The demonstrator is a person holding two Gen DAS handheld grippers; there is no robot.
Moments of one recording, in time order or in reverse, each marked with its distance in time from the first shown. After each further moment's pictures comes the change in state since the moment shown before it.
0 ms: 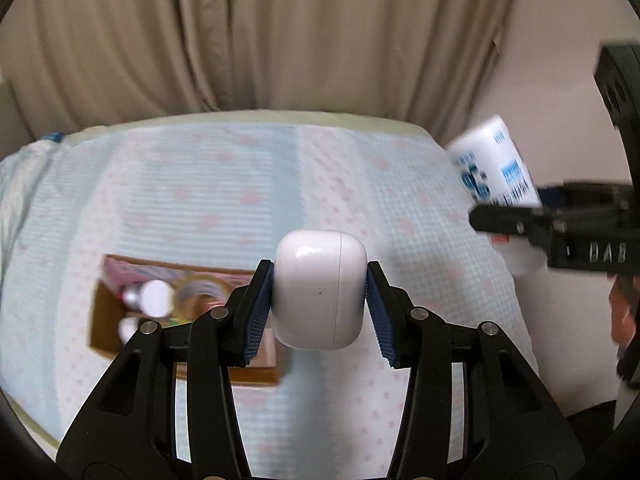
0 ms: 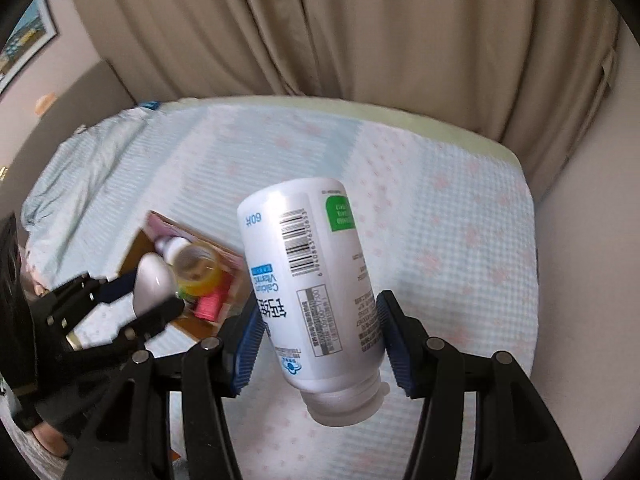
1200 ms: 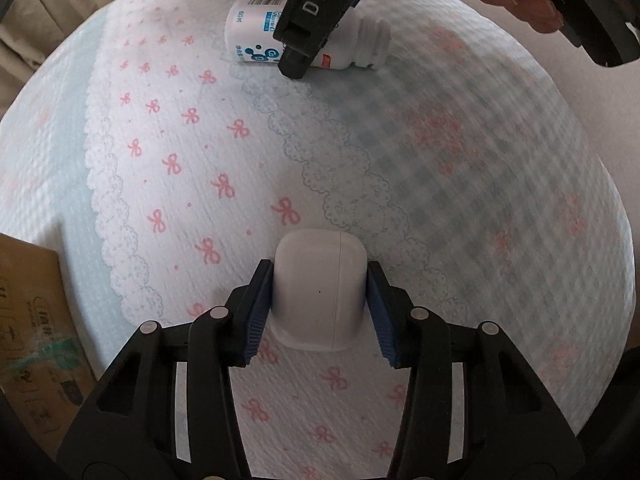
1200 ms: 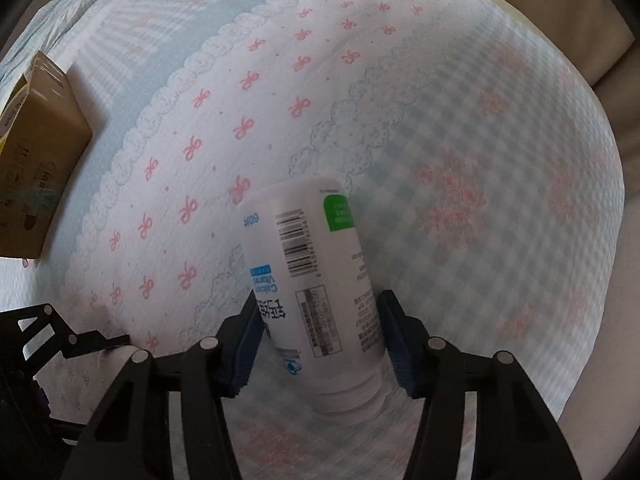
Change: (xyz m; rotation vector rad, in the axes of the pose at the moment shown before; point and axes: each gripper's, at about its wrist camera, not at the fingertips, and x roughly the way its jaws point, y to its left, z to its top) left arm 0.311 -0.157 -0.167 0.431 0.405 -0.117; right arm 0.314 -0.144 -0.063 -0.290 0.385 -0.035
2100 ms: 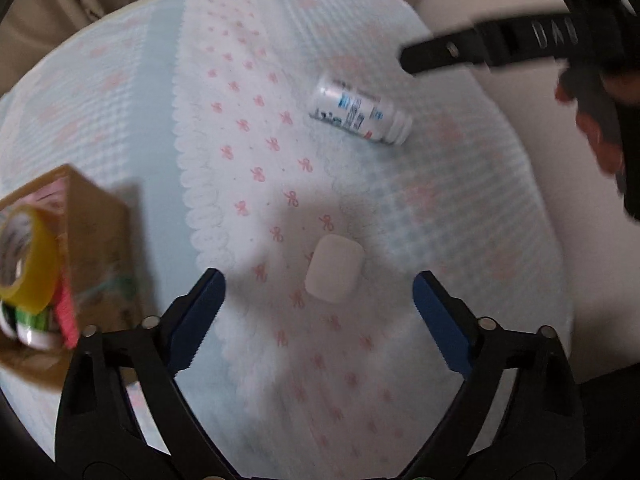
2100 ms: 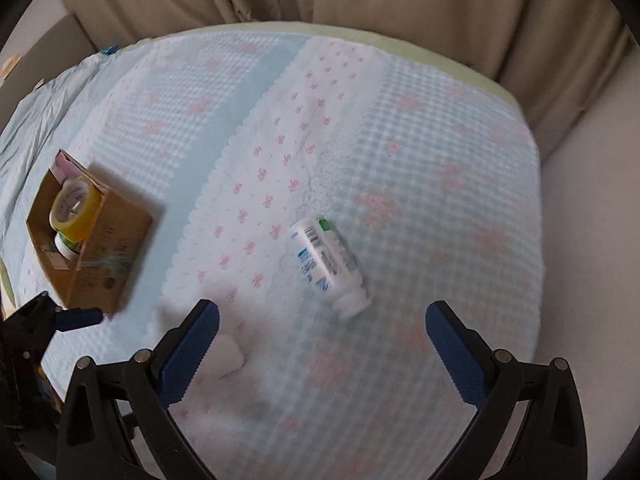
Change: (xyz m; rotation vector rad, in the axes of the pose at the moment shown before) left arm -0.096 0.037 -0.009 -0.227 -0.042 -0.062; right arm -0.137 0.009 -0.048 0.252 -0.202 -0.020
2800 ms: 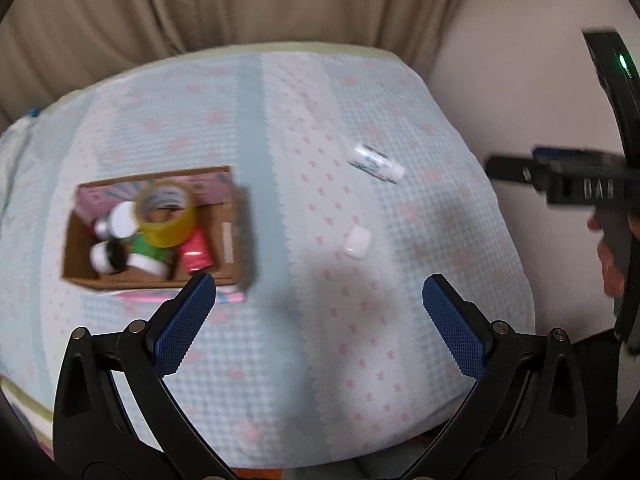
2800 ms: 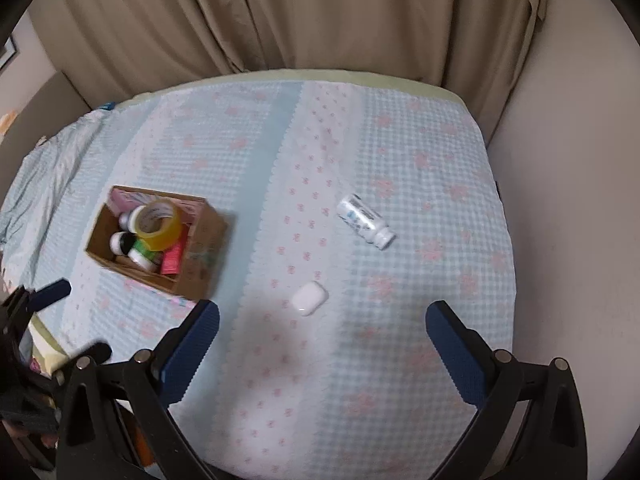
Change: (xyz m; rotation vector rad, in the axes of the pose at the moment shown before) left arm -0.218 0.026 -0.064 -0.098 -0.159 0.055; right arm -0.168 0.098 -0.080 0.226 -0.101 -0.065
